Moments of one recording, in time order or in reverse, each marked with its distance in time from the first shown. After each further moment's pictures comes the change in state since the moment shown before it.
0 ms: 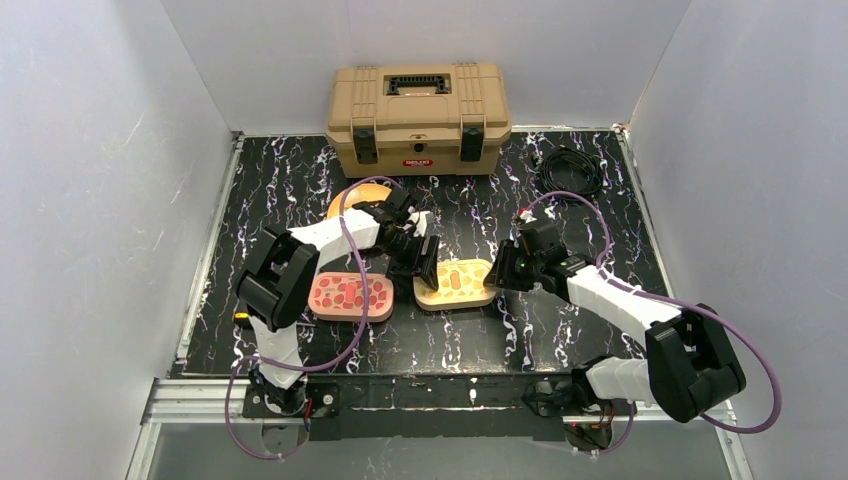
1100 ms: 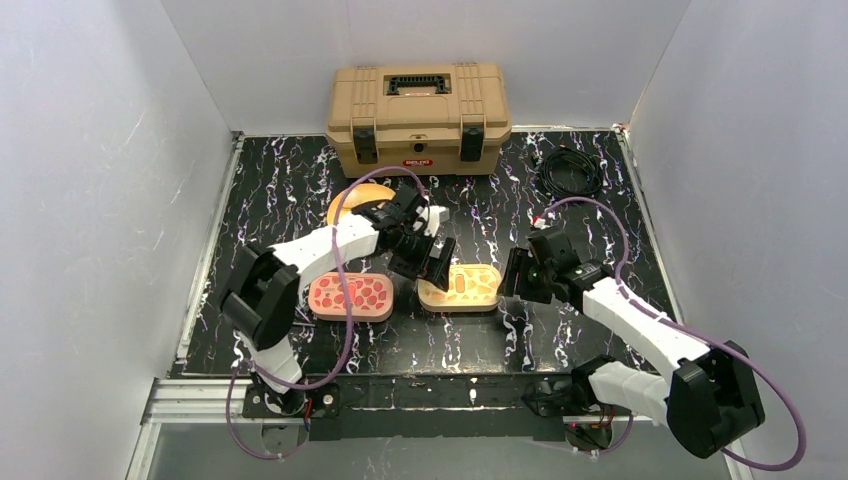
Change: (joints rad) left arm -0.081 -0.090 0.021 -0.039 -0.063 0.108; right arm 0.008 -0.171 -0.017 -0.233 0.106 0.018
